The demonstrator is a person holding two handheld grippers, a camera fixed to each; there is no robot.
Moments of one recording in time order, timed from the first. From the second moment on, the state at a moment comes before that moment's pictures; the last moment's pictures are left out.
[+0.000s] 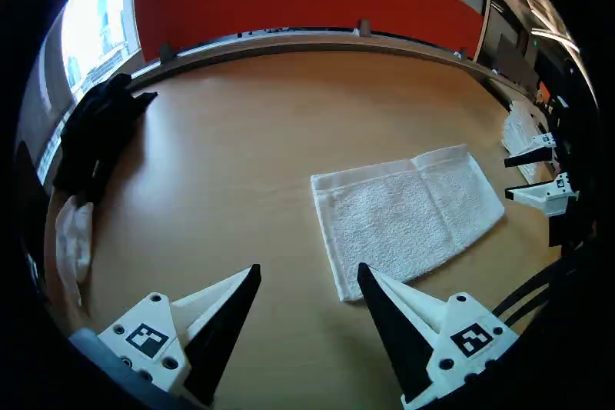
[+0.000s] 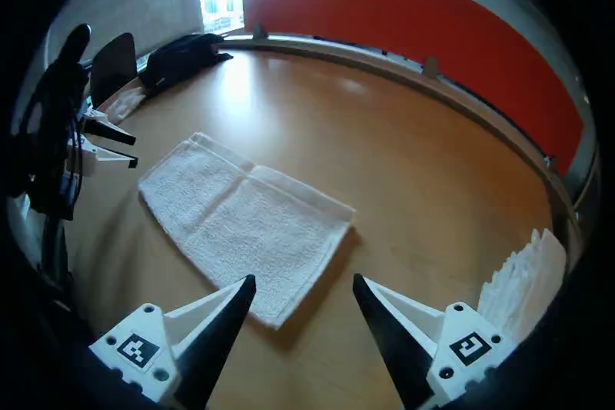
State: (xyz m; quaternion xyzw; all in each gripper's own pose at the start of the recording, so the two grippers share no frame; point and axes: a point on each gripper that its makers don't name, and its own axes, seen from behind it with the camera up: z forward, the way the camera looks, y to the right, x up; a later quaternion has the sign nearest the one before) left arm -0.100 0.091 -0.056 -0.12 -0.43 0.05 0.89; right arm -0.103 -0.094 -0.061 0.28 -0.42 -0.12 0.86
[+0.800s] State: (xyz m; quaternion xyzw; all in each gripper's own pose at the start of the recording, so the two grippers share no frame) left arm -0.103 0.065 -0.117 -0.07 -0.45 0.01 0.89; right arm -0.125 -0.096 -0.092 0.32 -0.43 -0.16 0.83
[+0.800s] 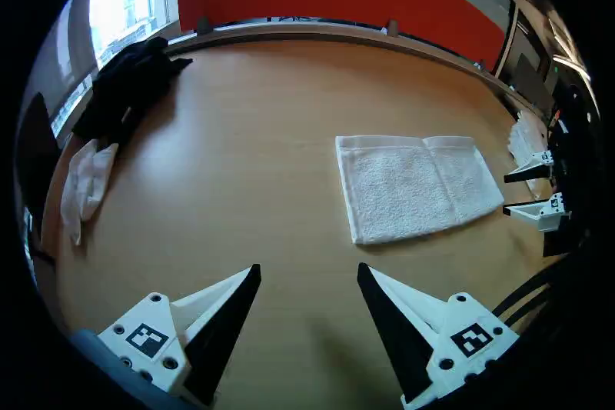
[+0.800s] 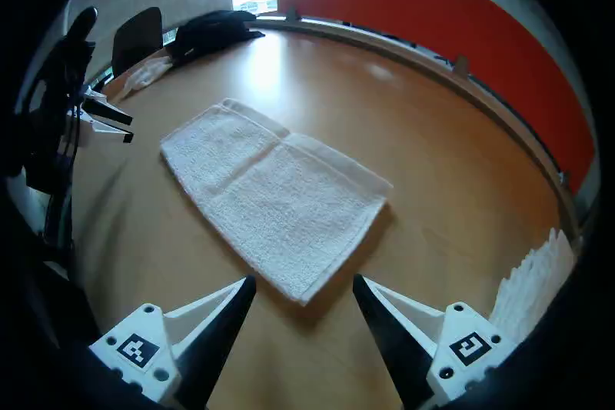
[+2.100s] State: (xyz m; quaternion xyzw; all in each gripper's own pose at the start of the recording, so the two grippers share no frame) left arm -0.098 0.045 -0.133 -0.06 -0.46 0.00 0.89; right arm -0.143 -0.091 -0.106 0.36 -0.45 -0.17 0.80
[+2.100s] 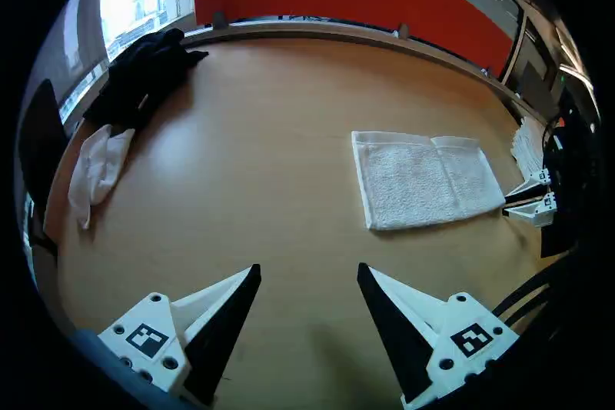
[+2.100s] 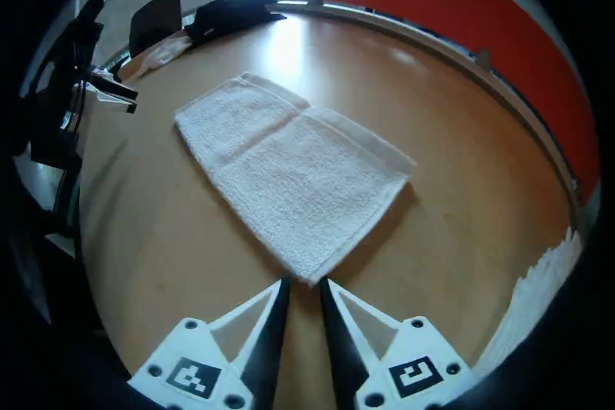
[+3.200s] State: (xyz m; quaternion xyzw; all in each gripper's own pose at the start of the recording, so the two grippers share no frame) left arm -0.090 0.040 -0.125 -0.05 -0.45 -0.01 0.89; right arm -0.087 -0.082 -0.078 0.32 -0.39 -0.16 0.85
